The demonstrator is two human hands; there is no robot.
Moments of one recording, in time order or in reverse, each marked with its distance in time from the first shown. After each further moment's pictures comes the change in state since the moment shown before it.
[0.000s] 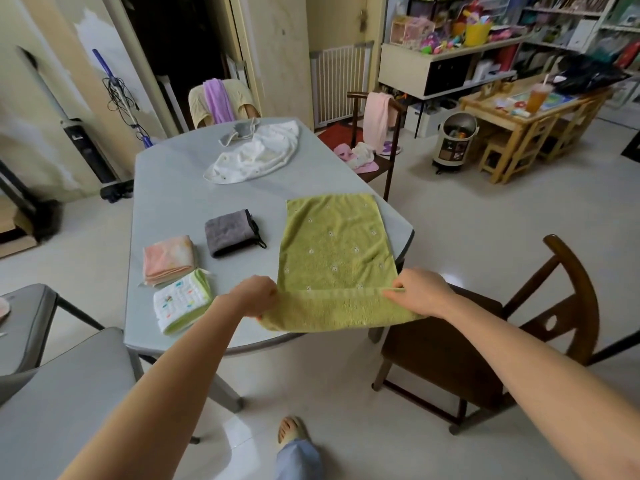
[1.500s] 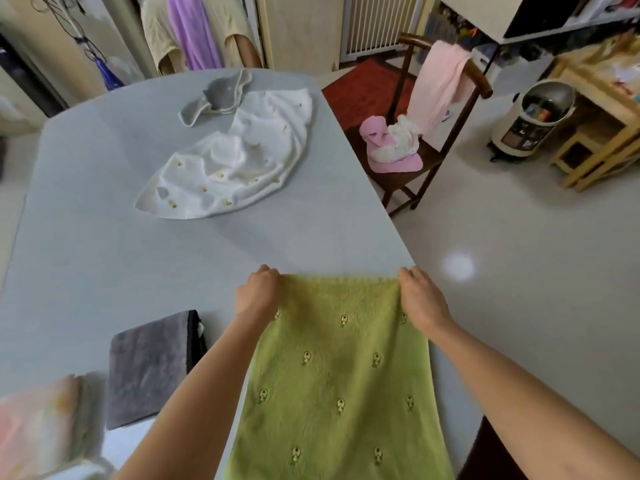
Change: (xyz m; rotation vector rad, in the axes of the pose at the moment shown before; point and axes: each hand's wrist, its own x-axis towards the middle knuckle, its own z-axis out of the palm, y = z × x) left_hand 0.461 -0.051 -0.114 -0.222 0.259 -0.270; right_hand 0.486 0.099 -0.028 -0.103 0.108 0.151
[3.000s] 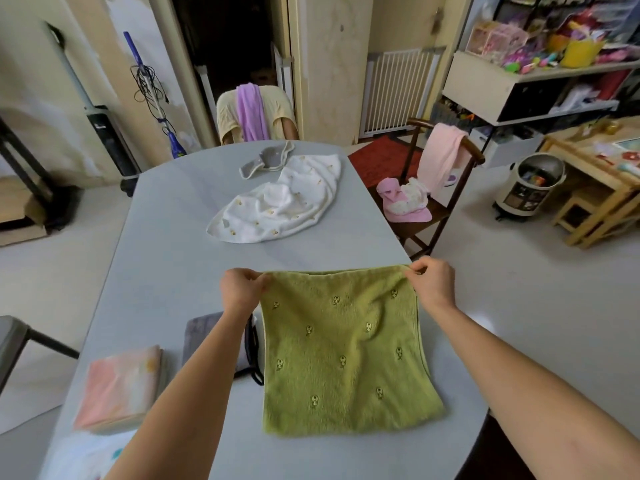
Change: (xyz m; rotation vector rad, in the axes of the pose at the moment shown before) left_hand -0.087 -0.052 -0.104 -0.765 0.329 -0.300; right_hand -0.031 -0.052 -0.094 0.696 0.383 0.120
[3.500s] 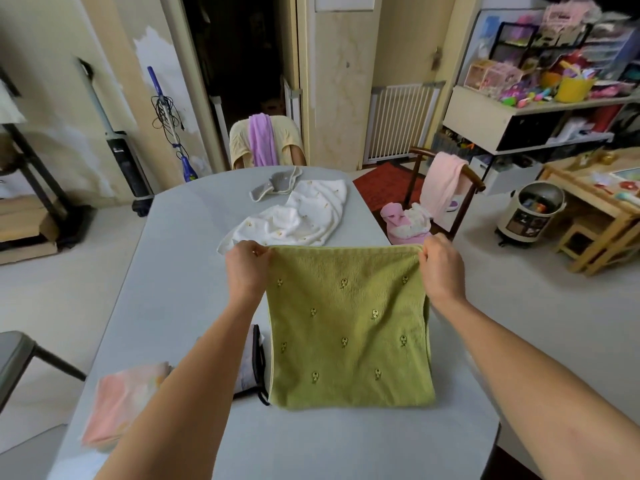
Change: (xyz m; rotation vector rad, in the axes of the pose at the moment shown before) left_hand -0.004 0.052 -0.029 0.006 0.186 0.240; right_hand 0.011 -0.042 -0.025 -0.373 0.179 -0.354
